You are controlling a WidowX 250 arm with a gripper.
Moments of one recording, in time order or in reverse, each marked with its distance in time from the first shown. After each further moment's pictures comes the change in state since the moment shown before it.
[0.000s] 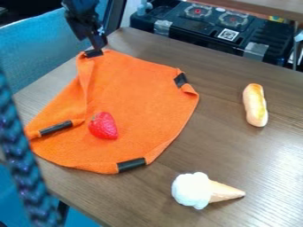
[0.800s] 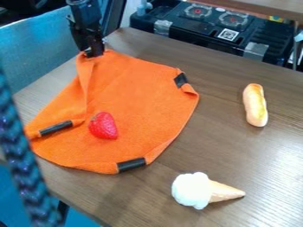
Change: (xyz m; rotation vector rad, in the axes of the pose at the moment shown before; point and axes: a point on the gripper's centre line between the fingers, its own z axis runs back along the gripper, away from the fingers) arm 0.009 0.050 -0.059 0.022 0.157 0.129
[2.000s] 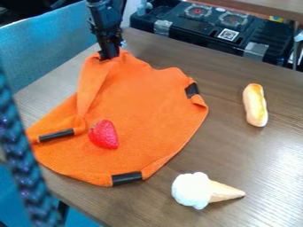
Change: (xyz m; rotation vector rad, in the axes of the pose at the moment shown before) arm 0.012 -0.046 0.003 -0.082 -0.019 -0.106
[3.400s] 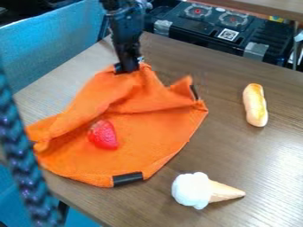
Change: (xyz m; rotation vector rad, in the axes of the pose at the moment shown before) arm -0.016 -0.086 0.017 -0.034 -0.010 -0.200
